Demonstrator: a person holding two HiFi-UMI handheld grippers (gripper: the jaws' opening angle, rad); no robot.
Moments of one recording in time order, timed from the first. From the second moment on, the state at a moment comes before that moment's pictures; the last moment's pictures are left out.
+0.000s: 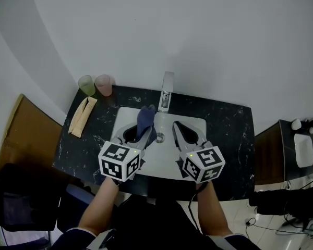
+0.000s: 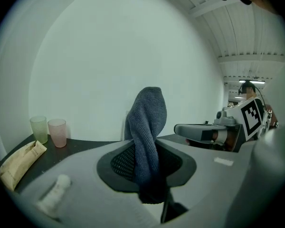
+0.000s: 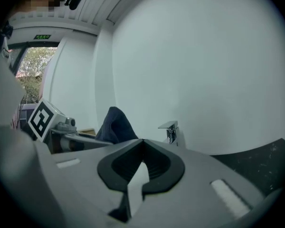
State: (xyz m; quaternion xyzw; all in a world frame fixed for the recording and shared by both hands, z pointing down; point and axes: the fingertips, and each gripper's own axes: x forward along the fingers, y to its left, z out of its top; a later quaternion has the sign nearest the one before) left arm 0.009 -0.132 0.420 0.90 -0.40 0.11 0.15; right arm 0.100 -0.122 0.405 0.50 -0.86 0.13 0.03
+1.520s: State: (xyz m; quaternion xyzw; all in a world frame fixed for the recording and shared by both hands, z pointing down) left arm 0.059 -0.344 0.536 0.89 -0.35 0.17 0.25; right arm 0.077 -0.209 0.462 0.54 -0.82 0.11 0.16
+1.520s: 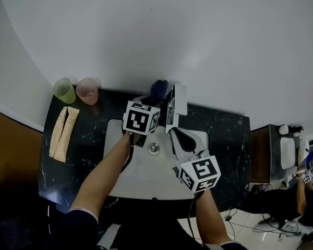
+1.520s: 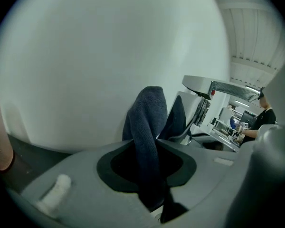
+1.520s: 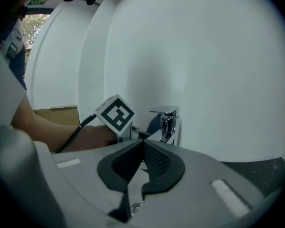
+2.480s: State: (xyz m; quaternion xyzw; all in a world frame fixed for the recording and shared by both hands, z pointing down) left arm 0.066 -0.350 0.513 0.87 -0.33 0.07 0.35; right arm 0.079 -0.210 0.462 0.53 -0.82 0.12 0.14
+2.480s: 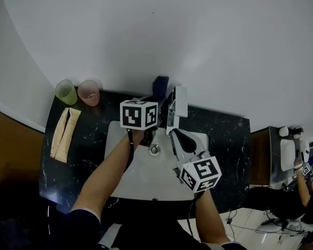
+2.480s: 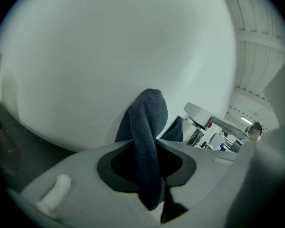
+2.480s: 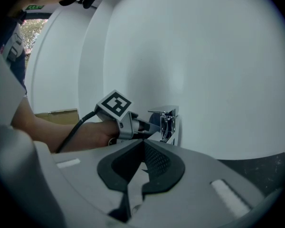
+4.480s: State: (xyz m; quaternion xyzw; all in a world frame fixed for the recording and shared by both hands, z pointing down) left arm 0.070 -0.345 0.534 0.86 -0.35 0.12 0.35; right arm 0.075 -0.213 0.464 0.52 -0.83 0.12 0.14
